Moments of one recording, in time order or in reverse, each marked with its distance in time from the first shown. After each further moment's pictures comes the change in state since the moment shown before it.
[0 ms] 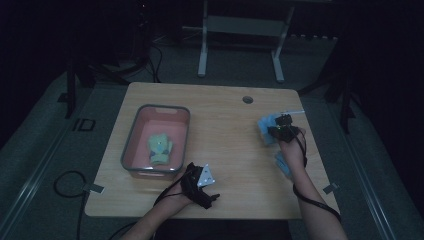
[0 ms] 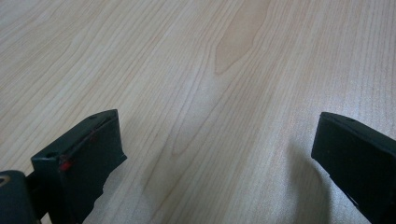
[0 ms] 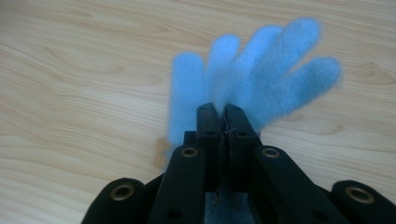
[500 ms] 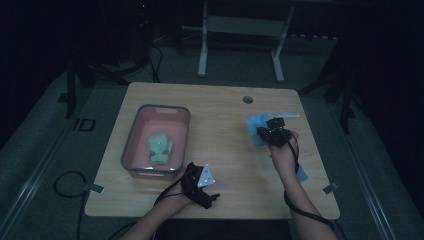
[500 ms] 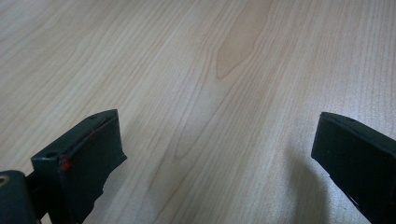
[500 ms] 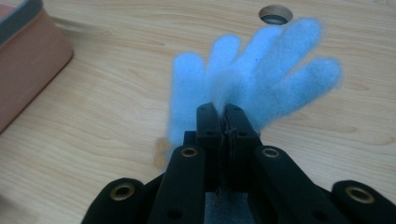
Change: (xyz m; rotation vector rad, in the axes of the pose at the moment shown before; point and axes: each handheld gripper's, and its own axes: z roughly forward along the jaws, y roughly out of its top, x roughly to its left) left arm -0.001 0.002 -0.003 -0.005 0.024 0.016; right arm 0.053 0.000 -0.036 -0.086 0.067 -0.001
